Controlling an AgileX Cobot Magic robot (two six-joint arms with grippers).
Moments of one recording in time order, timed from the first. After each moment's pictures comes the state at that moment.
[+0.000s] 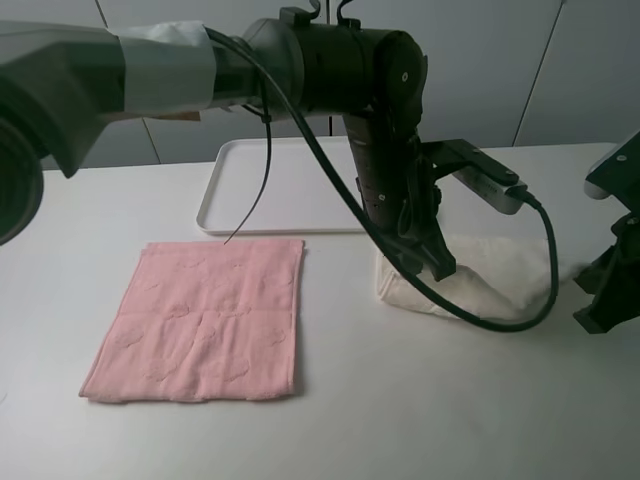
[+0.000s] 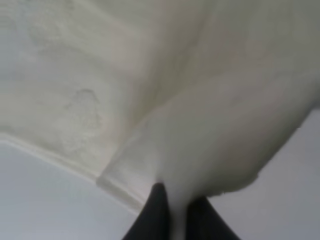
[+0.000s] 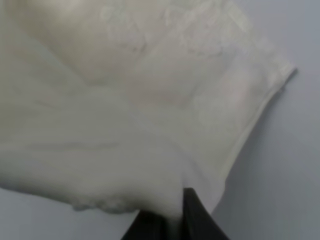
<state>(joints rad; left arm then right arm) -0.88 2.32 -1.98 -0.18 1.09 0.35 0.10 1.19 -0.44 -0.02 0.45 -0.48</state>
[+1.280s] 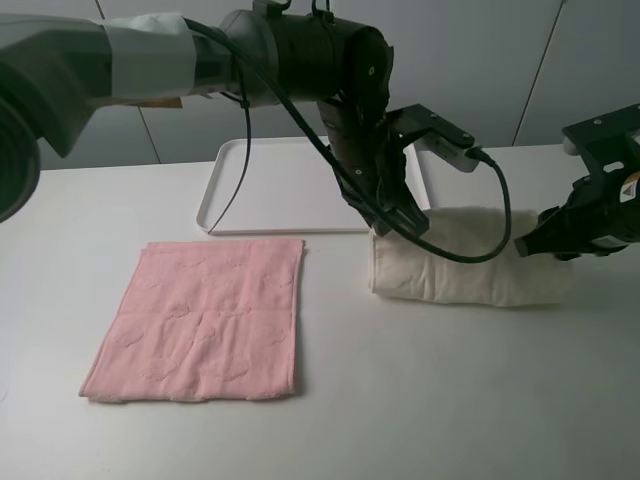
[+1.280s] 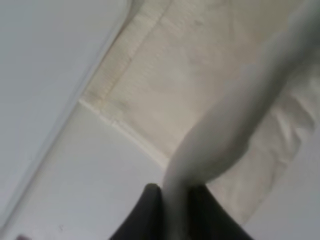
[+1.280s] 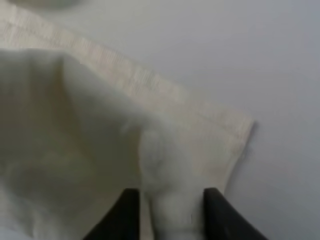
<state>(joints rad) -0.82 2.32 -1.98 0.00 0.98 0.17 0.10 1.48 -0.55 -0.25 0.15 0.05</state>
